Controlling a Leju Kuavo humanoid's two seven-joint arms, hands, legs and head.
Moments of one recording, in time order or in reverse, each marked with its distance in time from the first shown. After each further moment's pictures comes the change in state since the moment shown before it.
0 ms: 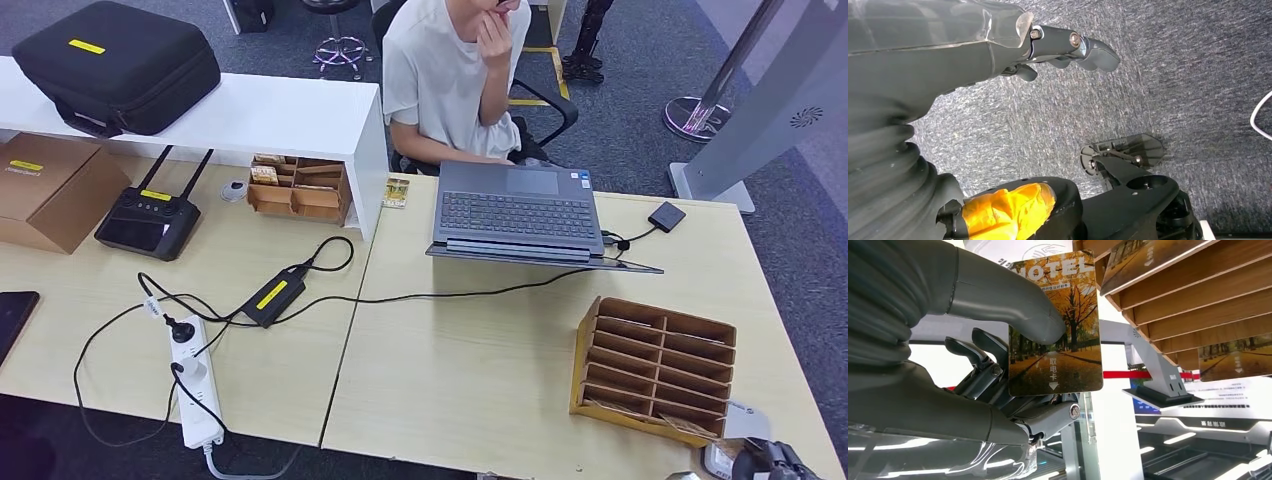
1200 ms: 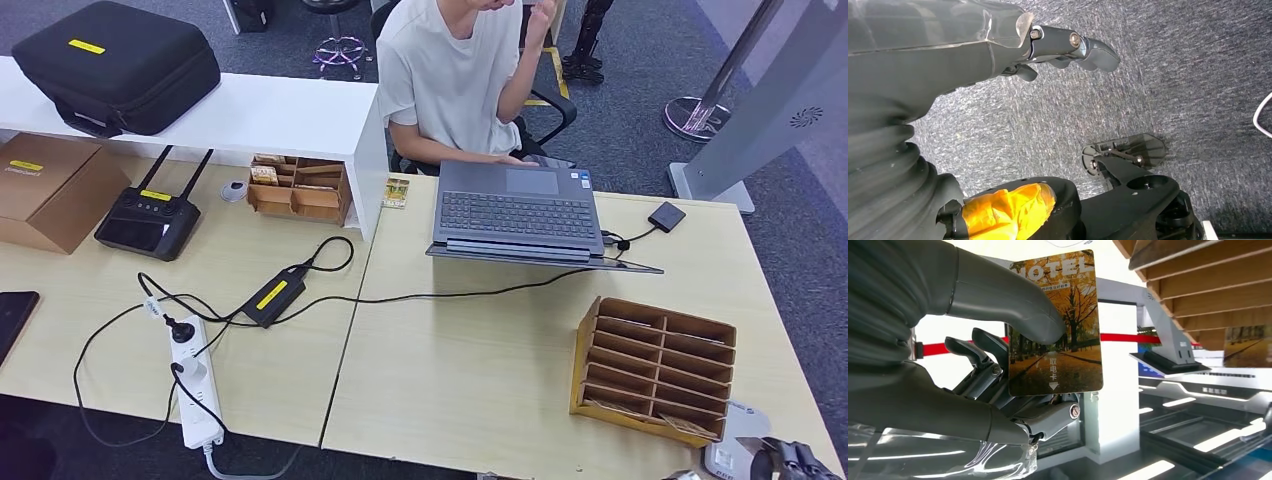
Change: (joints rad) left arm -0.007 0.000 0.000 0.000 -0.009 -0.002 0.017; right arm -0.091 0.062 -0.153 0.062 0.161 -0.129 -0.093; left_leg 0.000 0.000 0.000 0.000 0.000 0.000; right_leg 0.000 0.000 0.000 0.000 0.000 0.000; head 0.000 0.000
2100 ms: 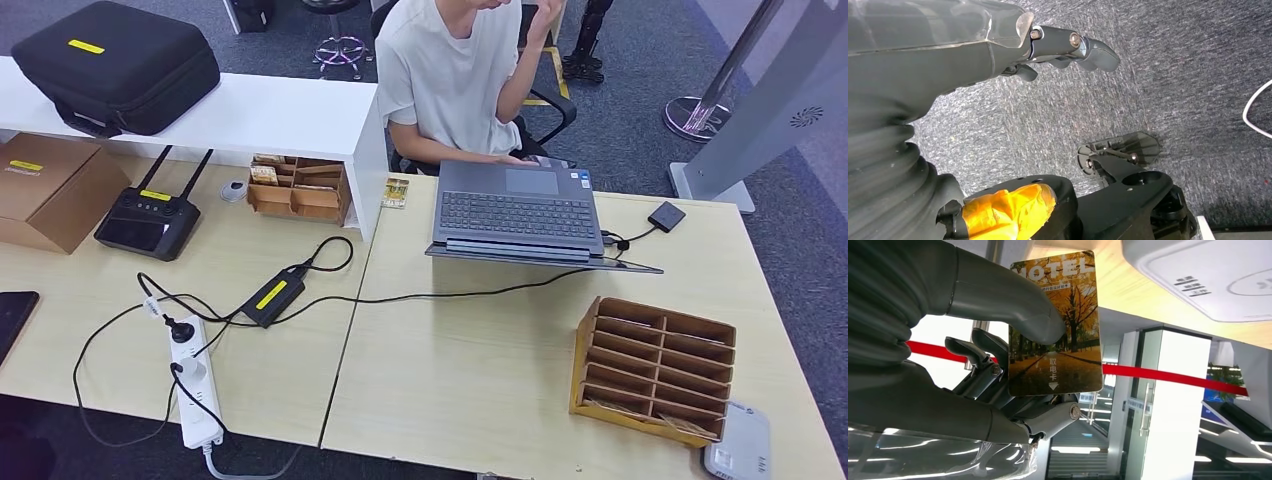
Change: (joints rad) left arm 0.000 0.003 0.000 0.000 -0.013 -0.011 -0.029; right arm -0.205 0.005 -0.461 0.292 0.187 -0.004 -0.160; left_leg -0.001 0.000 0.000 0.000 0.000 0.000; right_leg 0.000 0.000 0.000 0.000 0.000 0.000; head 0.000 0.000
